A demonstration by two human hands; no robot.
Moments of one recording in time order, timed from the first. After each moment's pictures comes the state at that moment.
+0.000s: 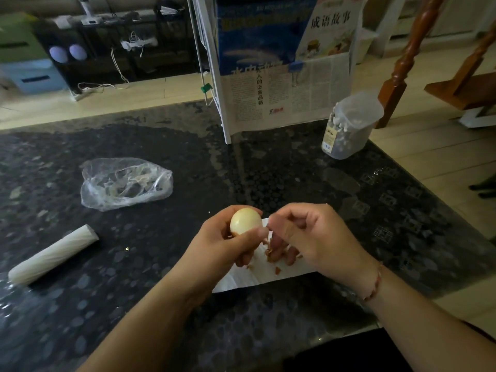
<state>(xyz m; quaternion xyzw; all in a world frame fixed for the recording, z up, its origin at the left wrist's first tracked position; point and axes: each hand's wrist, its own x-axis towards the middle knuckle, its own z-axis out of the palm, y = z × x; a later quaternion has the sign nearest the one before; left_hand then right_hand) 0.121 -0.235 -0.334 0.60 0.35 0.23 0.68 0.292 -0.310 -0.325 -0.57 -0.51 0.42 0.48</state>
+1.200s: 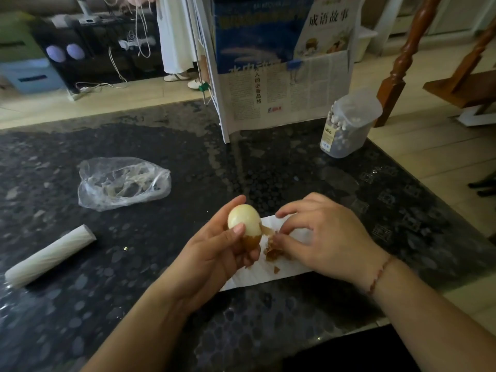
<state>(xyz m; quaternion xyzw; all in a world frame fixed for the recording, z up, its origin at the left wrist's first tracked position) 0.113 -0.231 -0.353 0.39 0.23 0.26 0.85 0.314 -0.308 -0.330 -0.69 -0.69 0.07 0.22</state>
